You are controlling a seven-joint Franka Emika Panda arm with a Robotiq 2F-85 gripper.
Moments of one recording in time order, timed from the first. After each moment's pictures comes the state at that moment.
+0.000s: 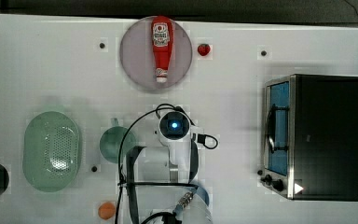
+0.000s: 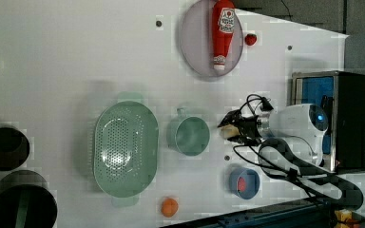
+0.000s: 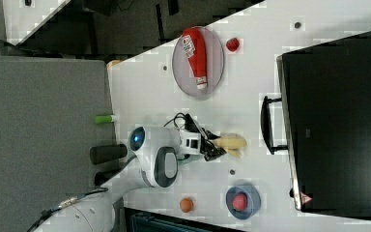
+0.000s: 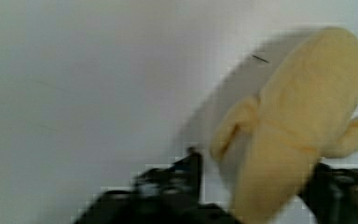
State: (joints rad) arm -0.02 0.41 0.07 -2.43 -0.01 1.10 0.20
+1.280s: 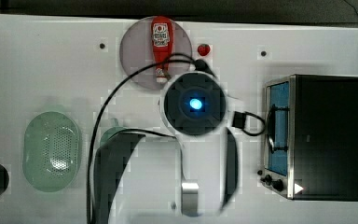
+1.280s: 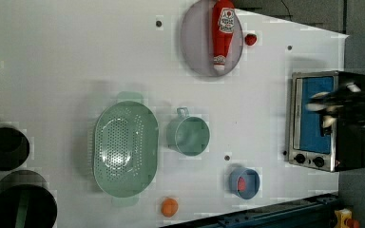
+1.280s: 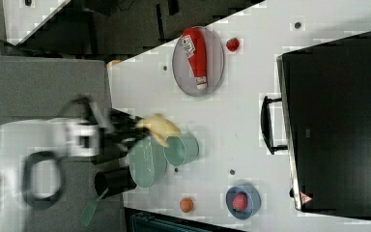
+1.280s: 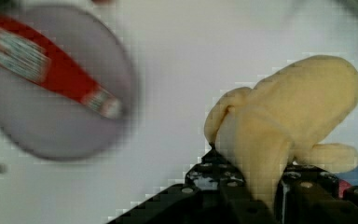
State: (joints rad) arm -0.02 -0.13 0.02 -2.07 -0.02 0.41 0.20
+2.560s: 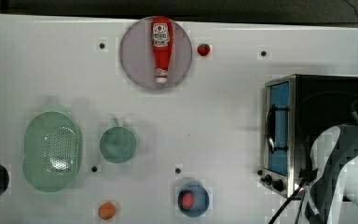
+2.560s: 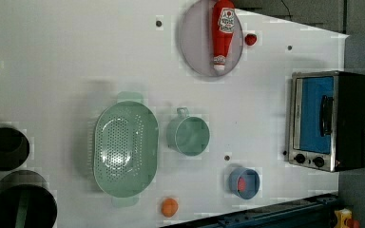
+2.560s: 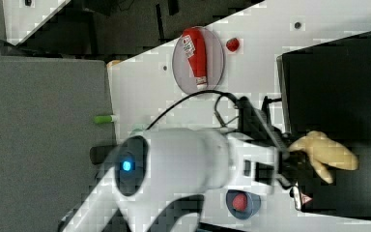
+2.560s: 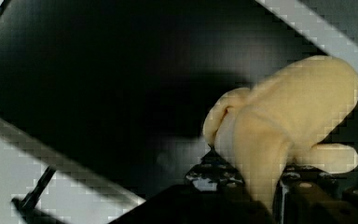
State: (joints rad) arm -0.11 0.19 -0.61 -1.93 -0.05 0.54 -0.45
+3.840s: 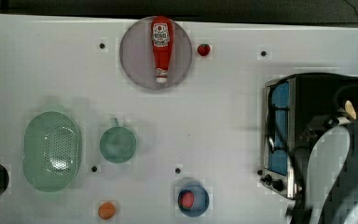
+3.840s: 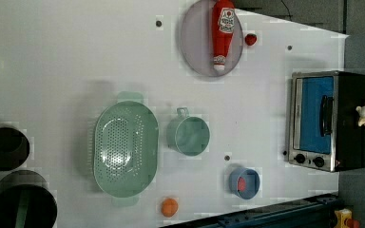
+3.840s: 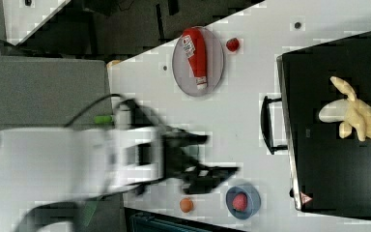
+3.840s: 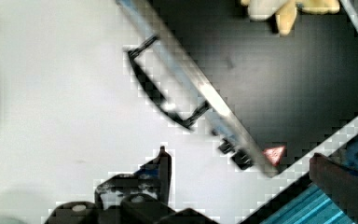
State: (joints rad) arm -0.06 -0.01 -0.46 -1.75 -0.07 0.09 -0.60
